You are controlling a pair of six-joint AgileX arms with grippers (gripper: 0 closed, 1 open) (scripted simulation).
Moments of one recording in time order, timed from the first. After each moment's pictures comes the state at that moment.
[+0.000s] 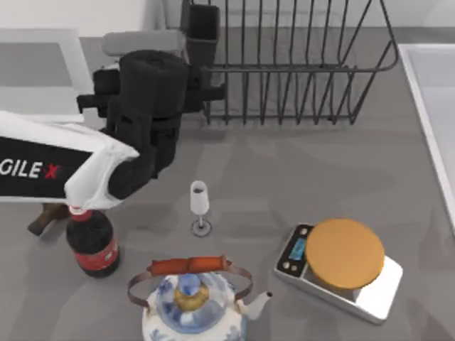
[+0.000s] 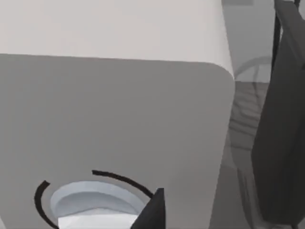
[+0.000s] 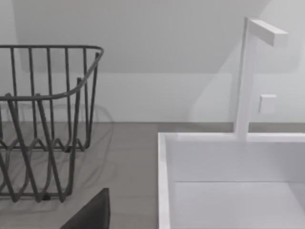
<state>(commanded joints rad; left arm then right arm) -0.57 1.85 0.93 0.55 -0.59 -0.20 0.00 0.00 0.00 0.00 0.00 0.00</state>
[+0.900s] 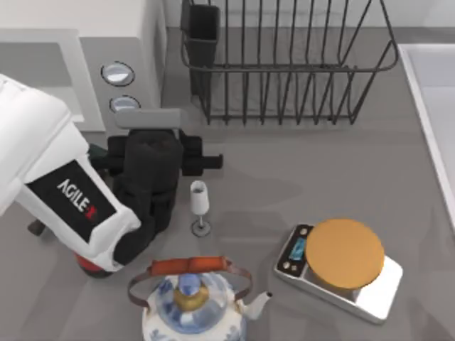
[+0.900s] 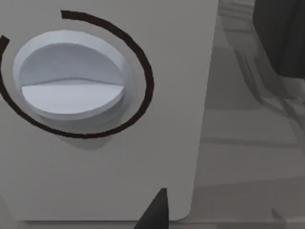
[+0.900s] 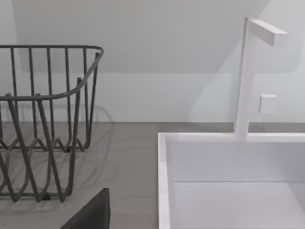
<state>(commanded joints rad) -0.56 2.13 0.76 0.97 -0.49 -0.18 0.00 0.00 0.00 0.00 0.00 0.00</state>
